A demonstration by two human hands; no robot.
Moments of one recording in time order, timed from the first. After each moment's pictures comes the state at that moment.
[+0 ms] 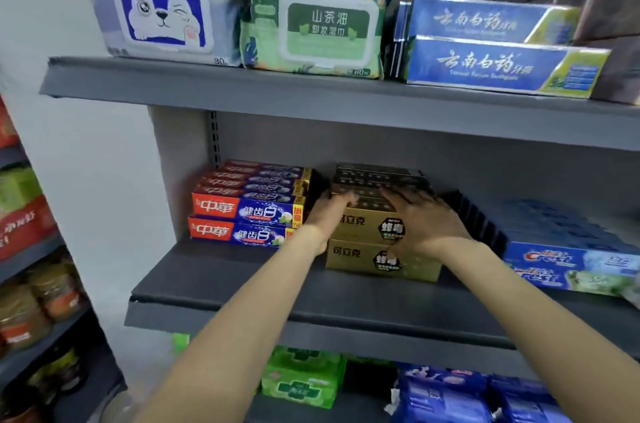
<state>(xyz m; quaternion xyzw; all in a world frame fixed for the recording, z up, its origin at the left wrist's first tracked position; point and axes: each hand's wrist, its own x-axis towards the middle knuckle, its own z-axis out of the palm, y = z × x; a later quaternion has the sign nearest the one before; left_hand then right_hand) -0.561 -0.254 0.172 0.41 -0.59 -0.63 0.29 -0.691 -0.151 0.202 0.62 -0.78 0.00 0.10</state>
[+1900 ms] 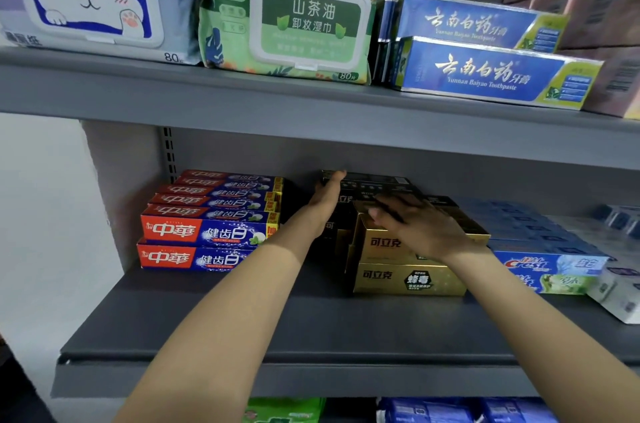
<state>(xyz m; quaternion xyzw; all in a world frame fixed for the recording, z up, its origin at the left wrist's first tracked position) -0.625 -0.313 0.181 0.42 -0.59 -0.64 0.25 -0.717 -0.163 0.208 0.56 -0.82 0.08 -0.02</state>
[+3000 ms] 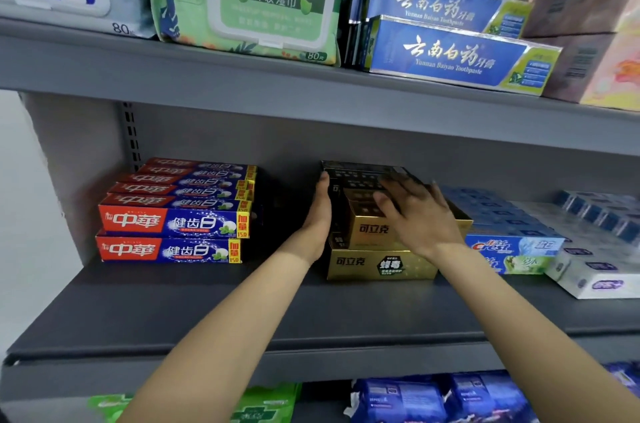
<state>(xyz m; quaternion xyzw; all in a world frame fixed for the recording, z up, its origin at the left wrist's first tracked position) -0.629 -0.253 0.166 0.34 -0.53 -0.73 0.28 -0.730 -0.136 0.196 0.52 -0.83 0.13 0.12</state>
